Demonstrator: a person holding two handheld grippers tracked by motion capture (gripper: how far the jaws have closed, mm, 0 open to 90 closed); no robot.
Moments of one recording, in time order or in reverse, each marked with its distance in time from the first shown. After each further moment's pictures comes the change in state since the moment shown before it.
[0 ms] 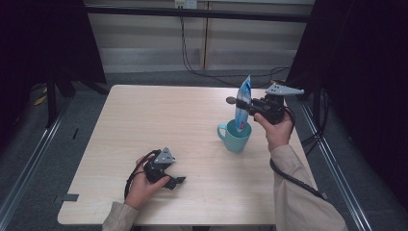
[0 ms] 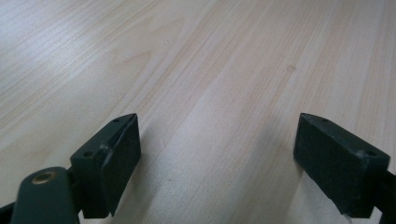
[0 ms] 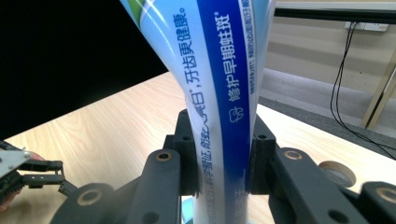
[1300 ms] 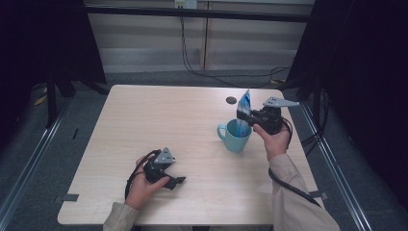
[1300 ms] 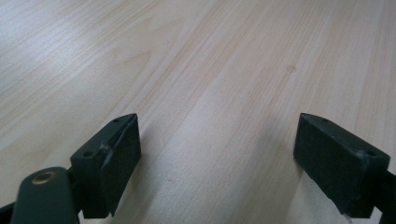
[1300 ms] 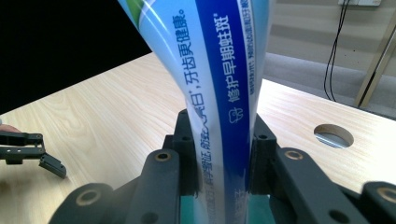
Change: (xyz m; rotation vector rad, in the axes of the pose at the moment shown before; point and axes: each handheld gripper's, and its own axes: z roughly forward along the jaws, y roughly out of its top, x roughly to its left) left arm 0.000 0.000 0.000 0.001 0.000 0.000; right arm -0.005 -0.041 0.005 0.043 -0.036 0.028
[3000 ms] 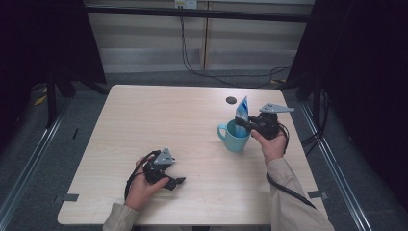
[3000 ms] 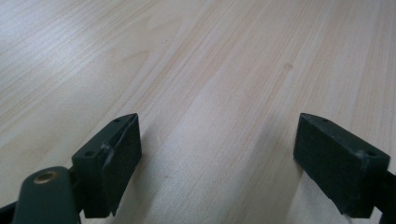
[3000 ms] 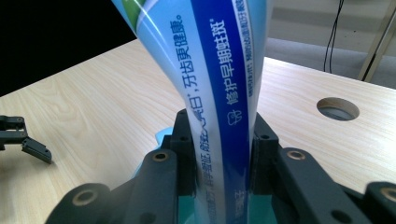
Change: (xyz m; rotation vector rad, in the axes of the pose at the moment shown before) left arm -0.002 -0.001 -0.001 0.000 0.003 0.001; right arm -0.004 -0.024 0.011 0.046 -0.013 0.026
